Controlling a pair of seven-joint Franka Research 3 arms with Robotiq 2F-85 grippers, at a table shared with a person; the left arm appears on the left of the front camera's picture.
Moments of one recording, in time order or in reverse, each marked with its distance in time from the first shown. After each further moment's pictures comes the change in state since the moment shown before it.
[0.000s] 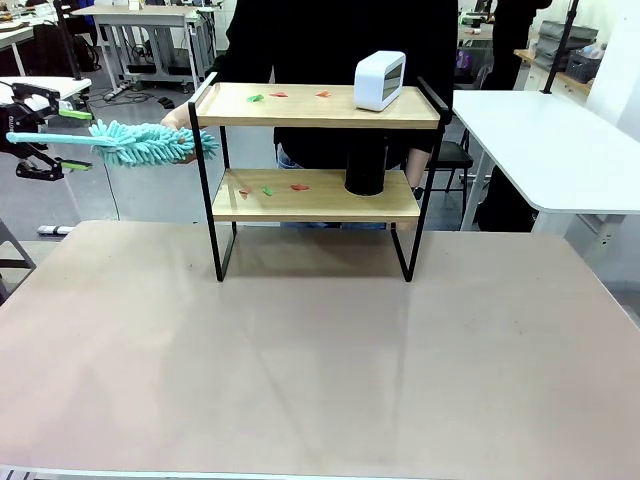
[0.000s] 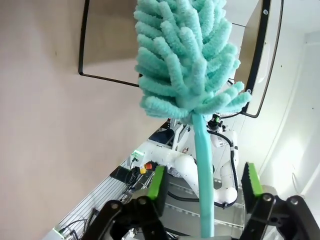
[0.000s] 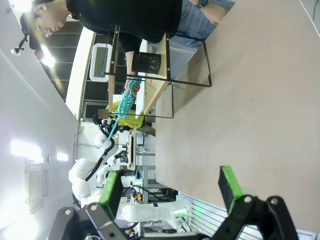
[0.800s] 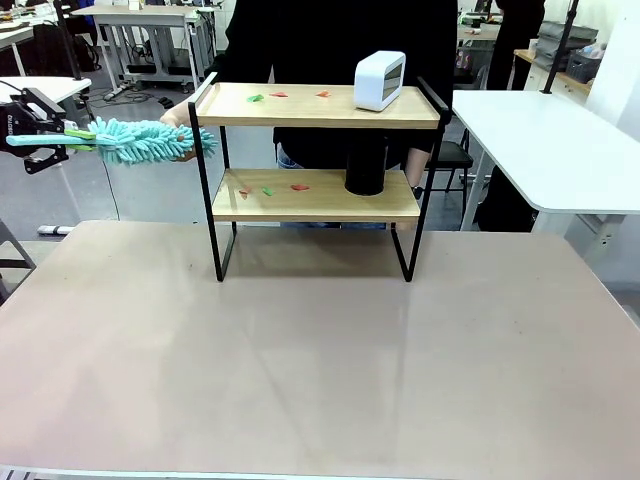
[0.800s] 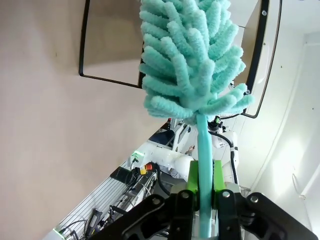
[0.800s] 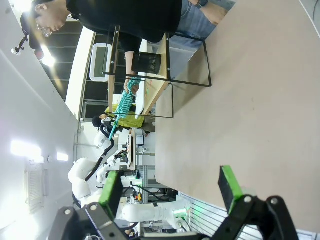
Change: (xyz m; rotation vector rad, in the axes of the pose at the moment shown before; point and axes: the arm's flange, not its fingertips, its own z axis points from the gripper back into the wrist) left arm 0.000 -0.001 0.002 0.000 -0.005 -0.003; right arm 0.000 0.000 0.000 0.000 0.000 0.000
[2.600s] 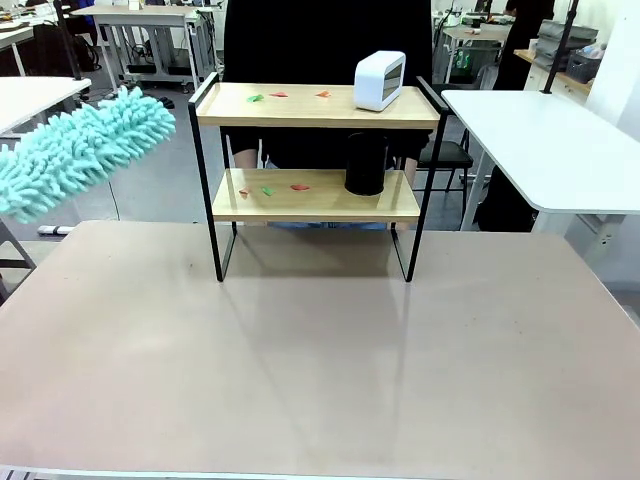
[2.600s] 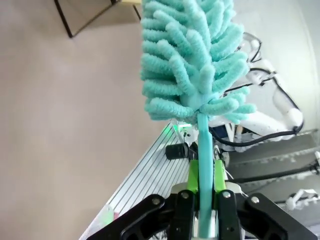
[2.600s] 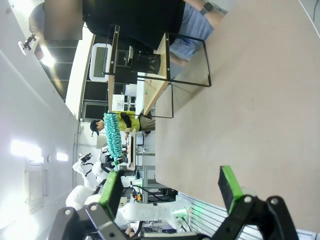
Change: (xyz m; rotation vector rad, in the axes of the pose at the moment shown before) left arm -0.213 0.068 0.047 0.044 0.053 -0.566; right arm 0.000 0.000 0.000 -0.002 0.000 0.000
